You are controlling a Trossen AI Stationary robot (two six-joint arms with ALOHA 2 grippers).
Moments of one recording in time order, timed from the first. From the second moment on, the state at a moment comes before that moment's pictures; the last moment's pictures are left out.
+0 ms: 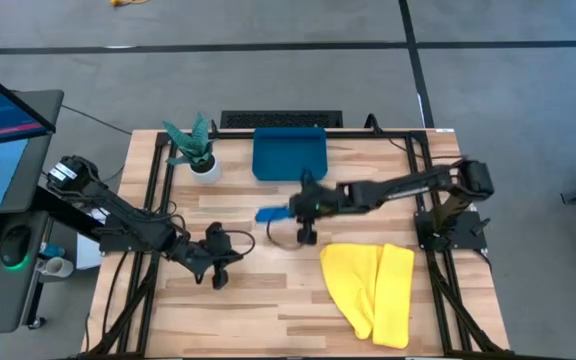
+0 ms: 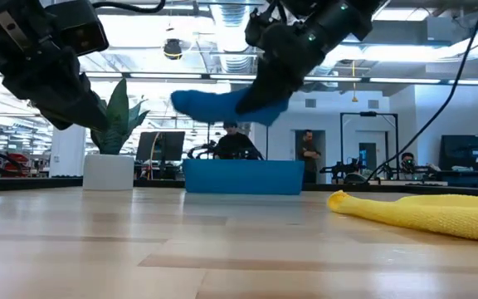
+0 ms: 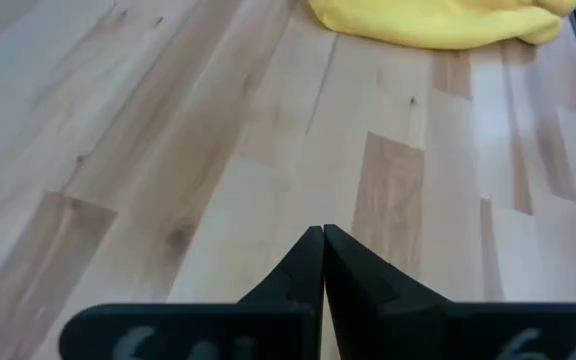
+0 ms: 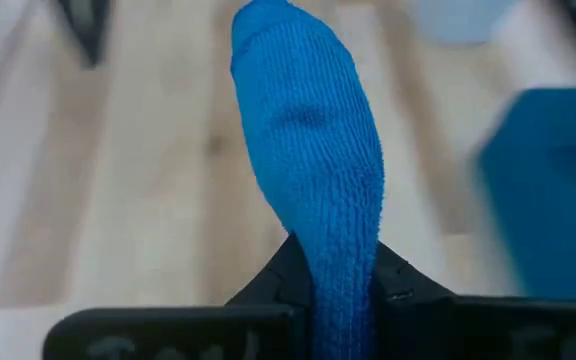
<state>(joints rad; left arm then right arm) -0.53 1.23 0.47 0.01 -0.45 -0.69 -0.01 1.69 1.12 -0.17 0.08 -0.05</state>
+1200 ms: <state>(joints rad) -0.08 1.23 0.47 0.20 0.00 -0.32 -0.59 1.92 1.43 -0.15 -0.10 -0.43</state>
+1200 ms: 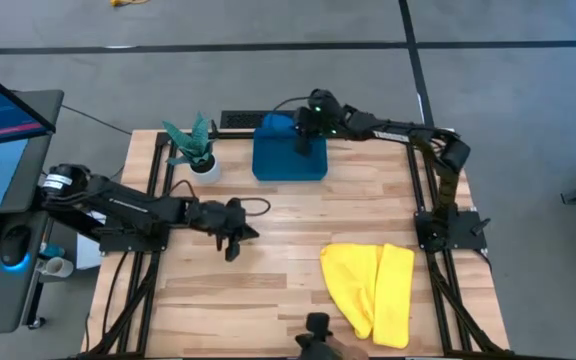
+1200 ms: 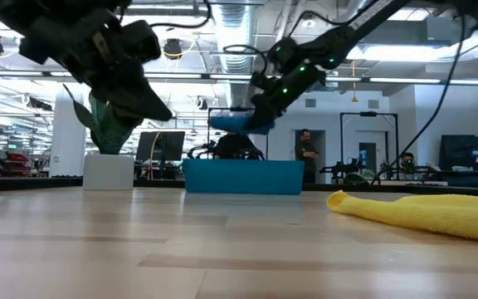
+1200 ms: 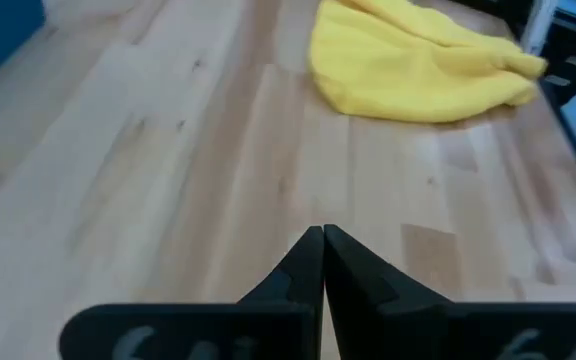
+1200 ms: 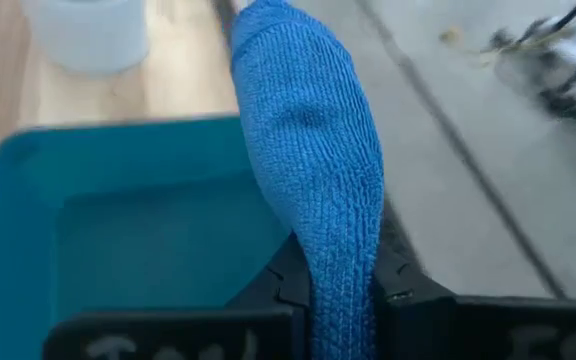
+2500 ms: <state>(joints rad) 0.05 1.23 0.47 0.09 0.07 -0.25 -0.64 2.21 1.67 -0.50 -0.14 -0.44</state>
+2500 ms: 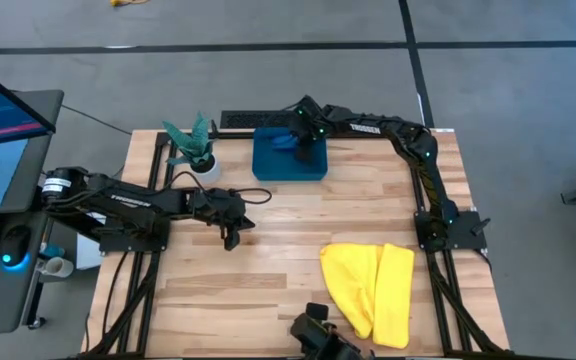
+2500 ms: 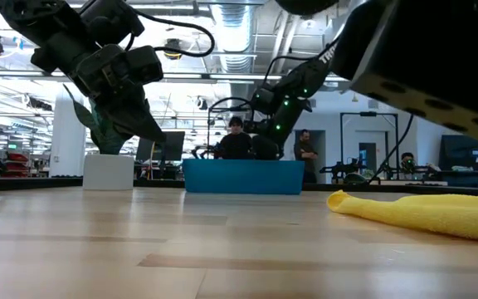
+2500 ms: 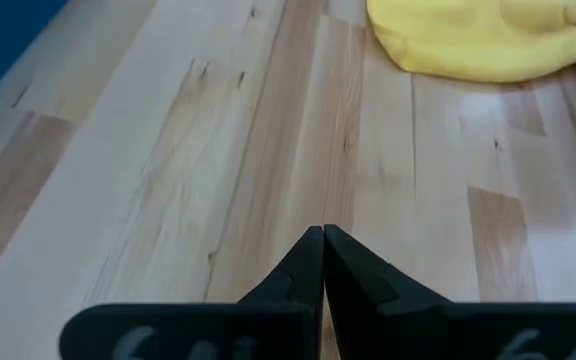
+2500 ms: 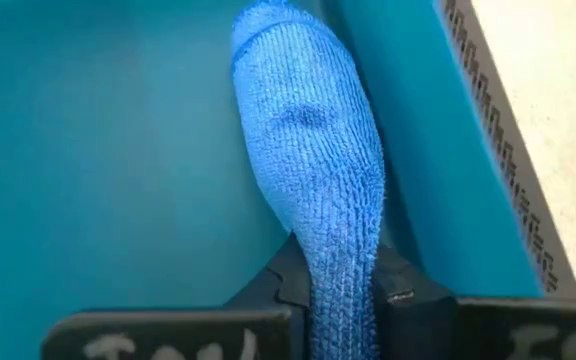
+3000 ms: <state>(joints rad) 0.05 1.23 0.47 0.09 0.07 -0.25 -0.63 2.21 1.67 -0.49 -0.08 -0.47</state>
